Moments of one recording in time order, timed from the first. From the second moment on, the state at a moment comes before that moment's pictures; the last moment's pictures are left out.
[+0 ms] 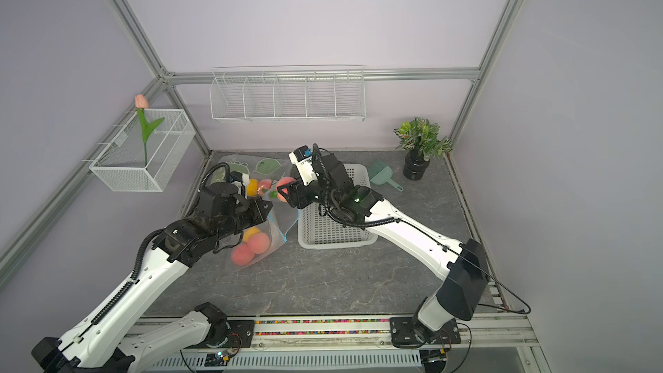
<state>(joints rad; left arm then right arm) -0.59 1.00 1.07 -0.66 0.01 -0.73 0.88 1.59 1.47 -0.26 -0.19 0.33</state>
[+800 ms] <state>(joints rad) -0.59 0.99 1.07 -0.66 0.01 -0.73 0.89 1.70 1.49 -0.32 -0.22 0.34</state>
